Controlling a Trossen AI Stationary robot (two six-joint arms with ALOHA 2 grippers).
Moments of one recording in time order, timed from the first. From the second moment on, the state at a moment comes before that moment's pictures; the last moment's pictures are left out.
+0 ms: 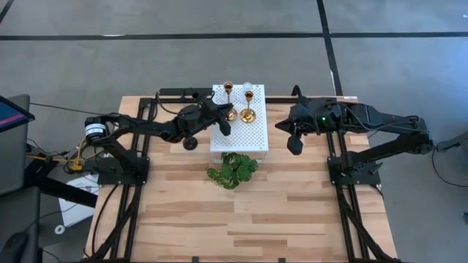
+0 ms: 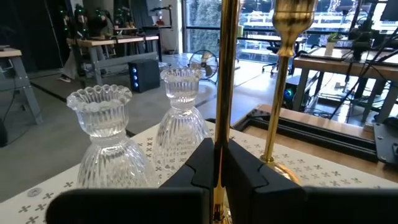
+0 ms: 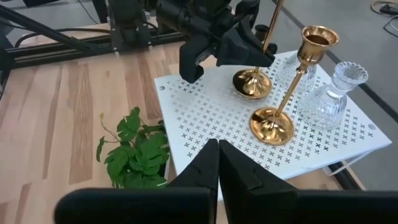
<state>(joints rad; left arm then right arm) 0.31 1.41 0.75 0.81 -0.30 0.03 -0.06 1.10 1.29 -0.77 0.20 0.10</state>
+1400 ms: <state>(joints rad) 0.31 1.41 0.68 0.84 -0.21 -0.16 -0.06 1.11 1.29 -0.72 0.19 0.11</state>
